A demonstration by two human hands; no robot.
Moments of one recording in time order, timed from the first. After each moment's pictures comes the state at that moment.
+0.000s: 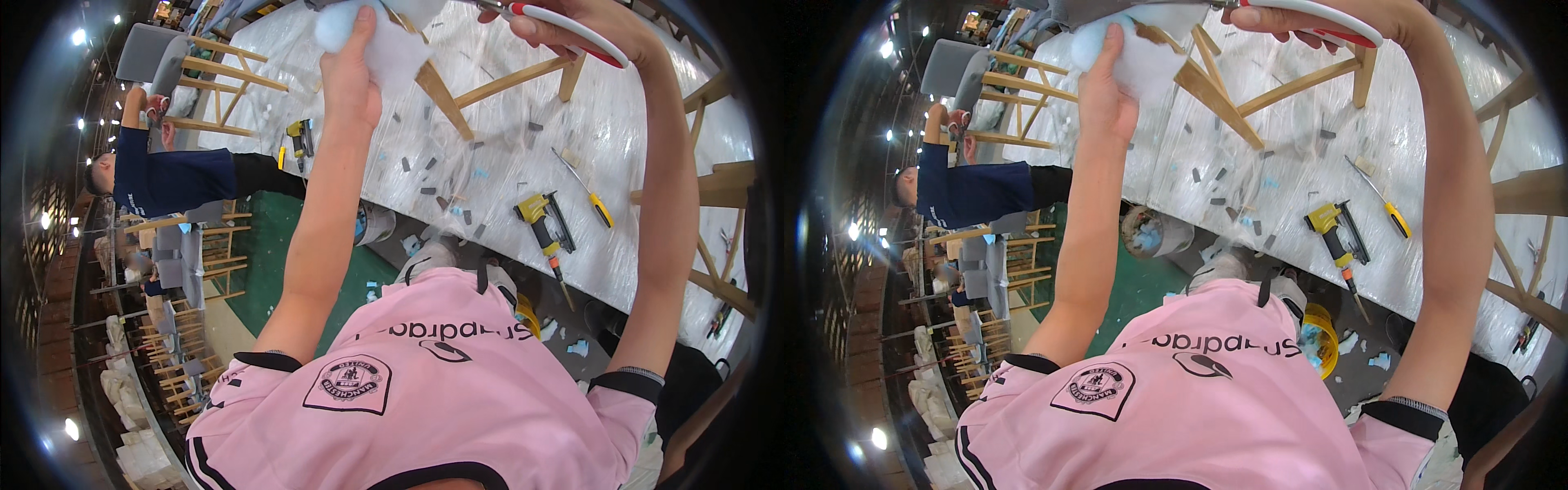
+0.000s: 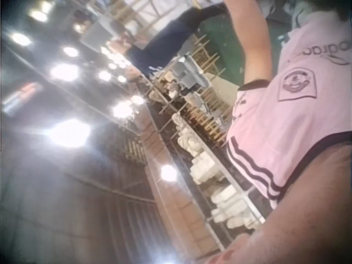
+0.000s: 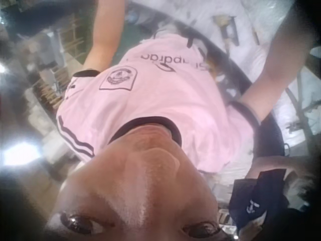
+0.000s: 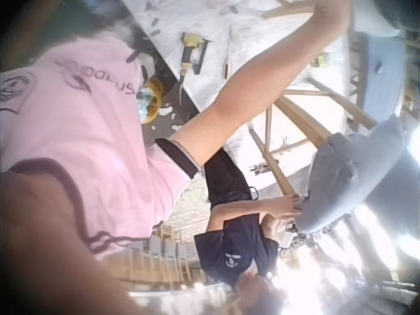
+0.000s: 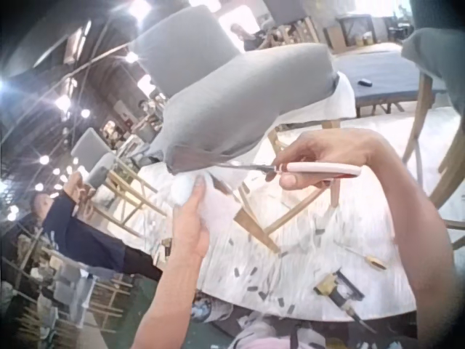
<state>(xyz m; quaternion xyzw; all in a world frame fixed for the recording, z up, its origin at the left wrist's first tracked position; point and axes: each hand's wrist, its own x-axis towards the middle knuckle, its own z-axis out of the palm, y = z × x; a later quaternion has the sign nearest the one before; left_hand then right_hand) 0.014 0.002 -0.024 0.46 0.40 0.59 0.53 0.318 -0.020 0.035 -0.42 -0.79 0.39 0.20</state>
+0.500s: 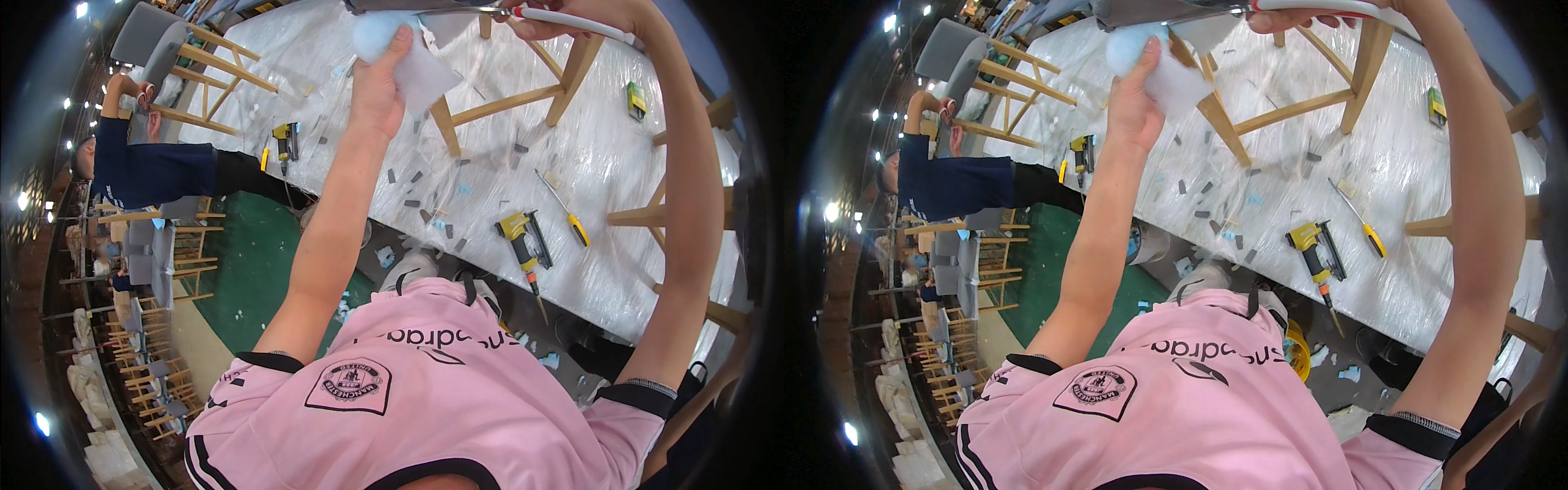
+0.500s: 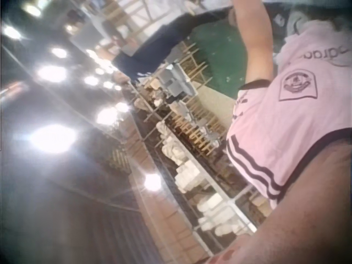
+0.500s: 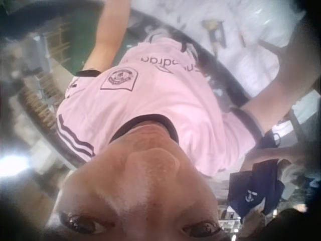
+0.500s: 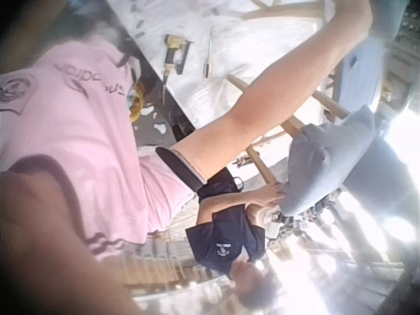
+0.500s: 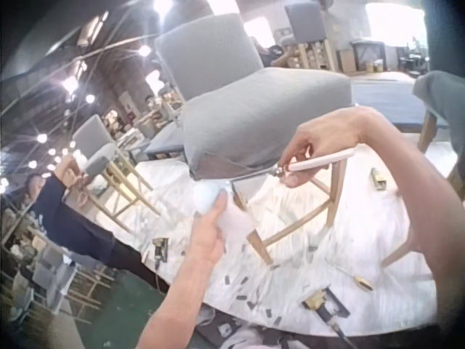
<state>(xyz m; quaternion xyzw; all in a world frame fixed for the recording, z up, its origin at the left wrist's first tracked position) 0.021 -0.003 -0.028 0.40 0.37 0.59 0.59 0.297 0.011 0.116 -0.48 -0.85 0.22 -0.02</state>
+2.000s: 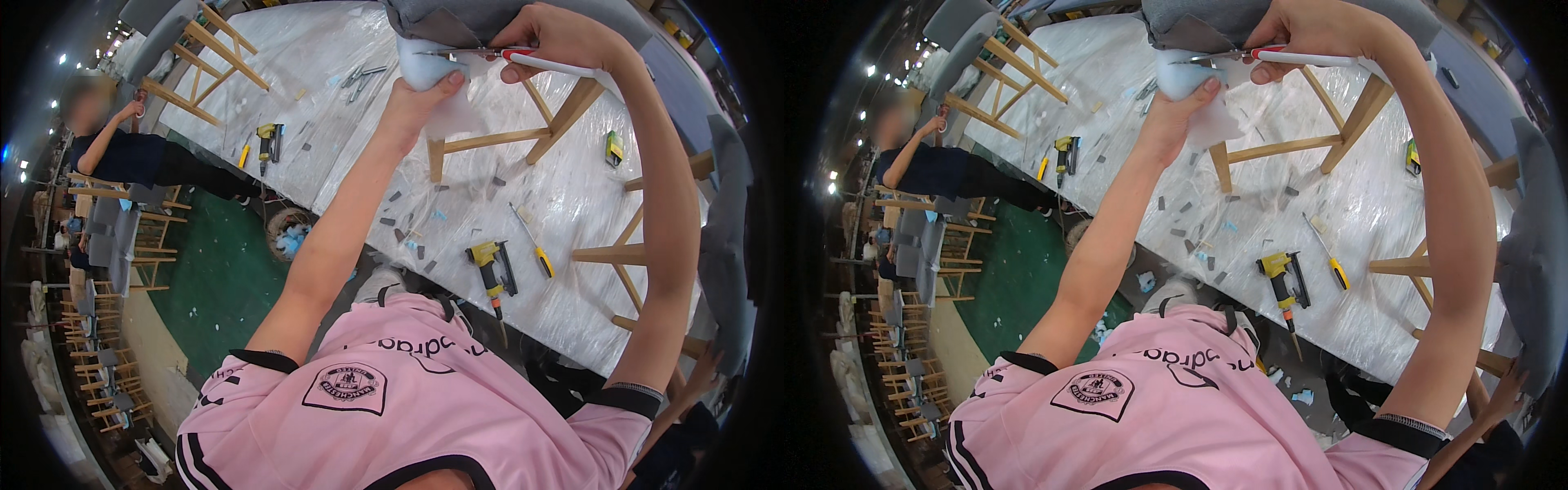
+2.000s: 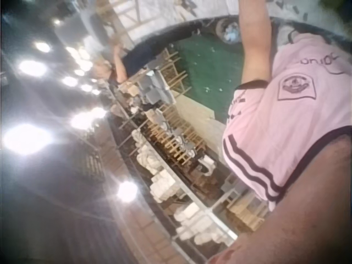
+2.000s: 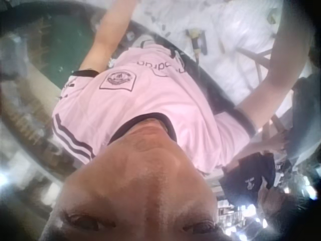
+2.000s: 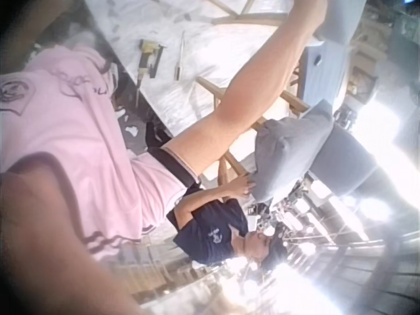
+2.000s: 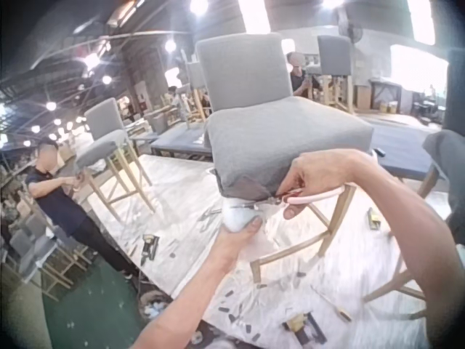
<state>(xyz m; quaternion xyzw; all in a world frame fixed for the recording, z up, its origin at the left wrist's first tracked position) 0.017 0.008 -0.044 0.48 0.37 0.55 0.57 0.241 0.031 0.137 -0.41 -0.88 0.23 -0.01</state>
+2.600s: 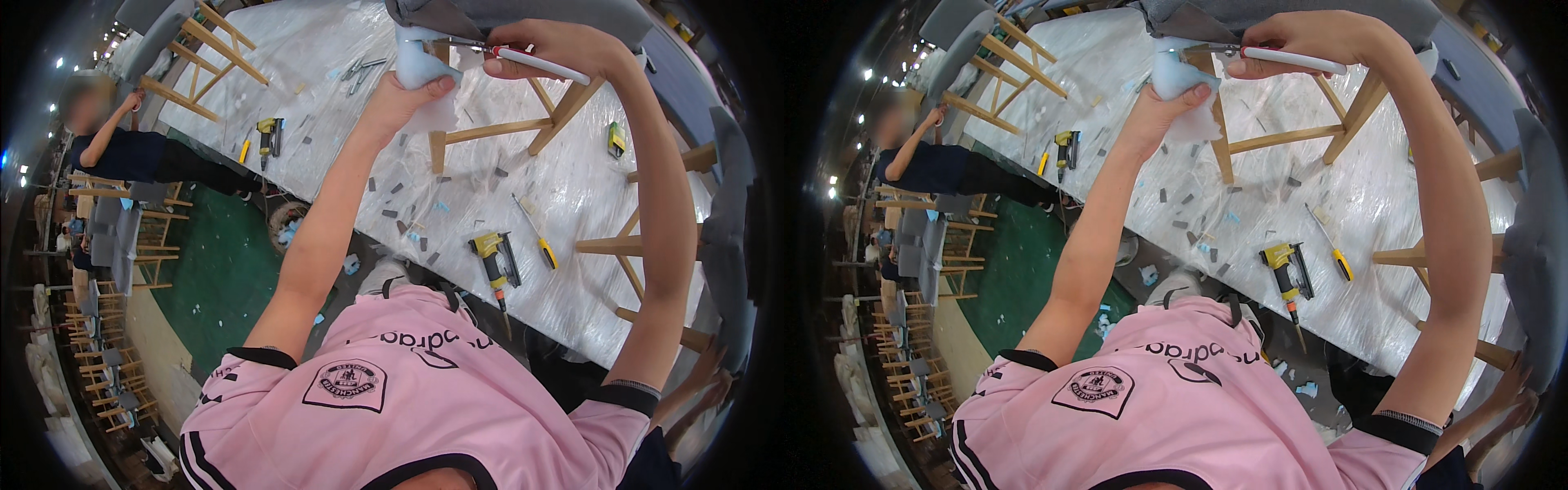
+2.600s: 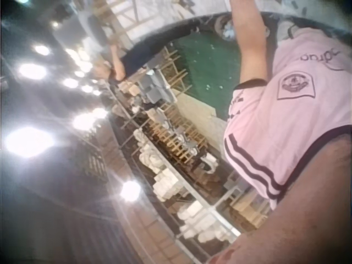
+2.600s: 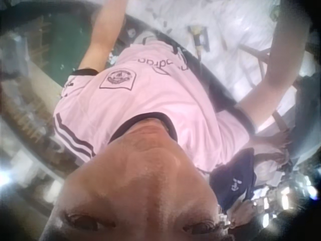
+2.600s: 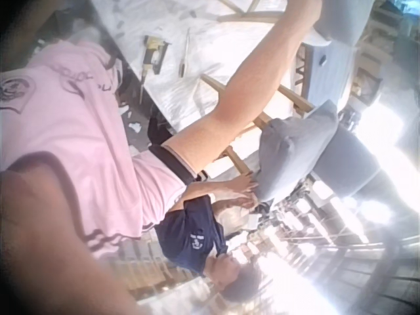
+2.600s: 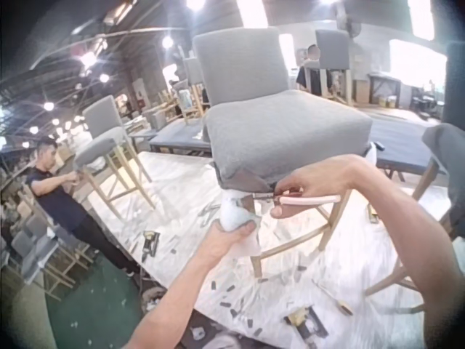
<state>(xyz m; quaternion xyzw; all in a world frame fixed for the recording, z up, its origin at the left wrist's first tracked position) -0.017 0.004 -0.043 0.55 0.42 0.44 0.57 0.238 0.026 0.096 -0.47 -0.87 0.15 -0.03</state>
